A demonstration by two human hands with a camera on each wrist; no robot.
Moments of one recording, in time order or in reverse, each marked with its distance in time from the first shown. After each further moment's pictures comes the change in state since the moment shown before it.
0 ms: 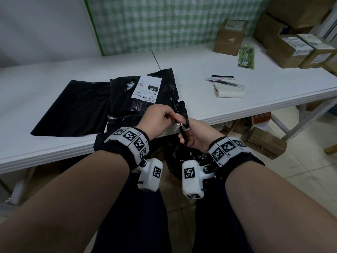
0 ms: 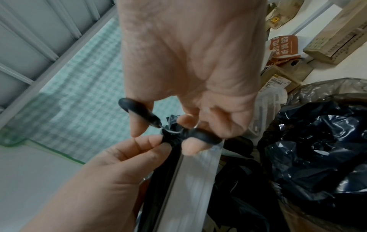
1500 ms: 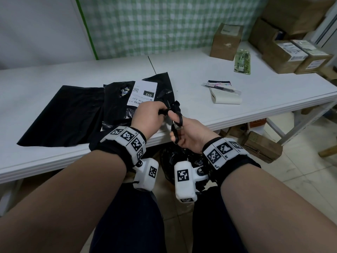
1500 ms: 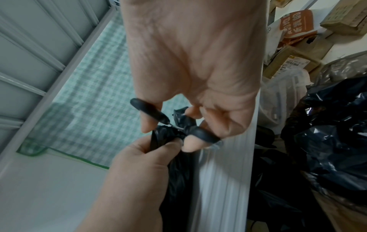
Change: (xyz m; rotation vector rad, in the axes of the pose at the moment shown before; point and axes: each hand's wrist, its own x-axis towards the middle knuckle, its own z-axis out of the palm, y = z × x) left_hand 0.024 -0.003 -0.010 0.134 0.106 -0.085; right_hand 0.006 -0.025 0.009 0.096 0.007 -0.012
